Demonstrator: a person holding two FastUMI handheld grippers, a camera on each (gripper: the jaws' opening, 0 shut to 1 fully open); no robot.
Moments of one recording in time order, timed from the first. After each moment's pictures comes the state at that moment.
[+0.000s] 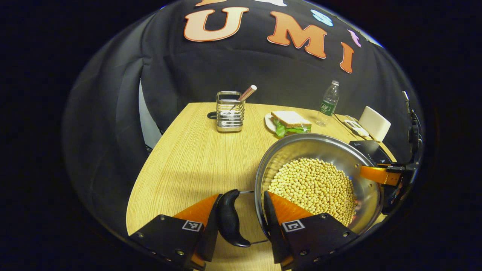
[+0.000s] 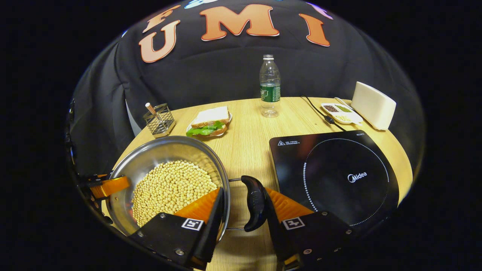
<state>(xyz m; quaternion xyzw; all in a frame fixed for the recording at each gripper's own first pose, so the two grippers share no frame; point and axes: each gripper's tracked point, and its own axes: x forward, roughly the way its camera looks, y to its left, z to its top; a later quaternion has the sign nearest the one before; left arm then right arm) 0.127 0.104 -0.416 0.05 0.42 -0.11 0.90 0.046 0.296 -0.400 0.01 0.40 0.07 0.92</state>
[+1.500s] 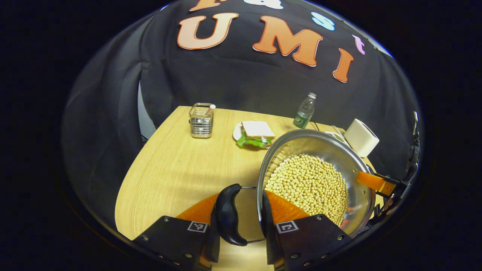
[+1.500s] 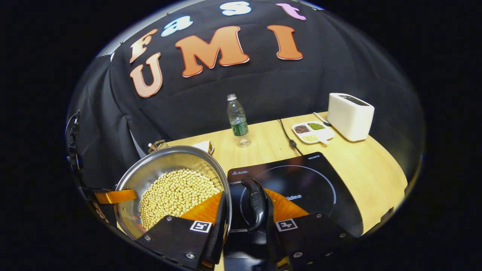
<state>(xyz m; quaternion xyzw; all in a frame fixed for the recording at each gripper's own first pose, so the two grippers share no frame) 0.094 -0.027 -0.322 0.03 0.42 -0.11 0.90 0.046 0.172 -0.300 0.07 0.33 0.06 0.94</state>
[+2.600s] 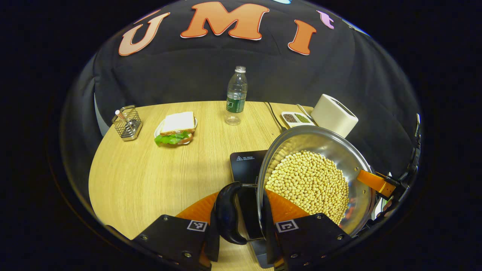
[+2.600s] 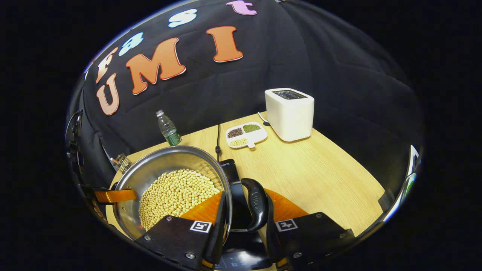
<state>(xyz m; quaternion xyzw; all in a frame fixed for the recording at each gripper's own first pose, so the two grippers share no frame) 0.075 -0.245 -0.381 0.06 0.47 -0.19 0.86 0.044 -0.024 -0.318 0.09 0.35 -0.05 0.93</state>
